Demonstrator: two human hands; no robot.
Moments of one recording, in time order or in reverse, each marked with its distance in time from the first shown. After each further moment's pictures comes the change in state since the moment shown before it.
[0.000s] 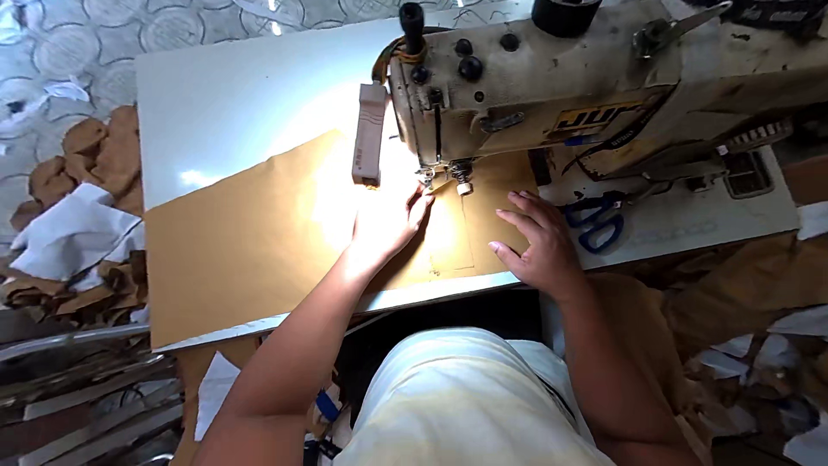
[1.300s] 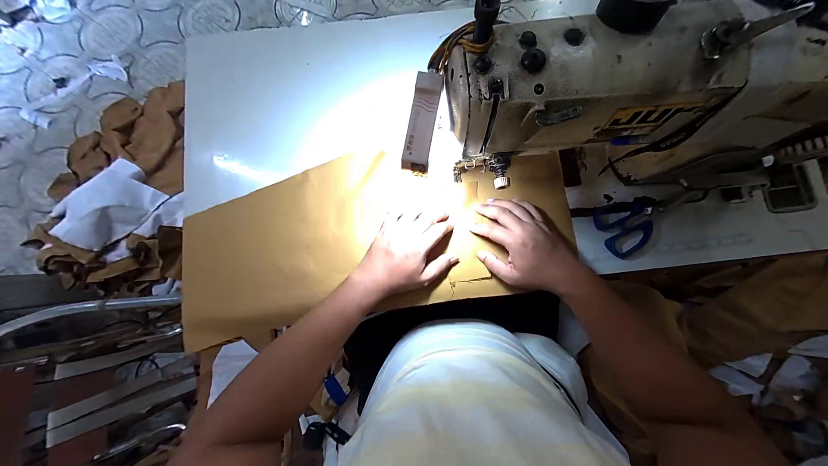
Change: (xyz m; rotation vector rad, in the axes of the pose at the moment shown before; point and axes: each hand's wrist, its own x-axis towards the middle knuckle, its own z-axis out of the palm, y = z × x) left_hand -0.063 -0.010 -0.009 0.103 -0.134 0.312; right_hand 0.033 -0.038 0.015 -0.034 -0.235 -0.364
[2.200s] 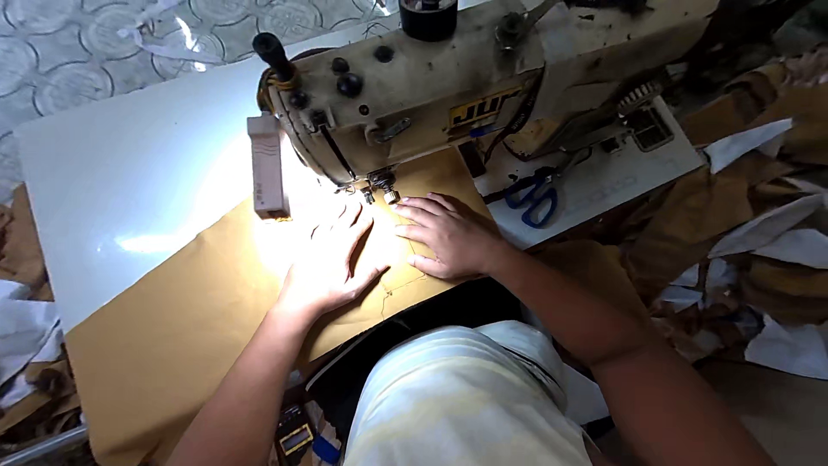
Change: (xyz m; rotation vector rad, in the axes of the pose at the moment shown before) left_hand 0.023 -0.029 0.006 -0.064 -0.122 -0.047; right_hand 0.005 0.013 -0.002 -0.007 -0.072 0.028
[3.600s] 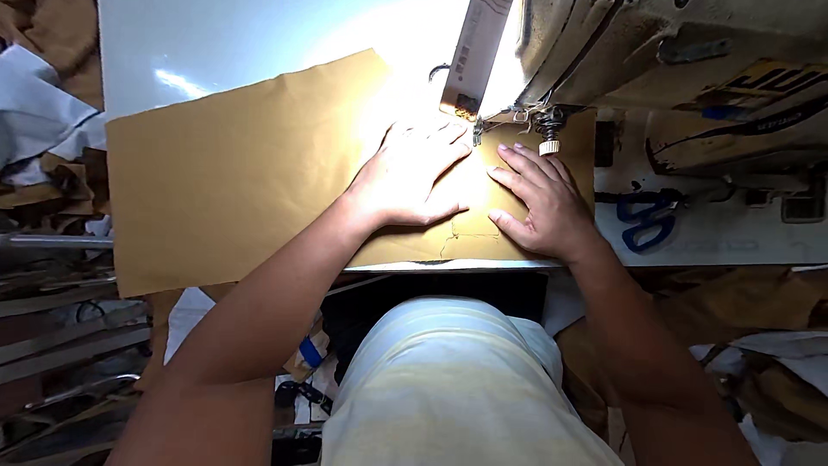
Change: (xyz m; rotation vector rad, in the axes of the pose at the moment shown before) left_hand 0.013 -0.012 -0.013 -0.016 0.007 0.020; right_hand 0.014 0.014 0.006 0.008 0.009 0.032
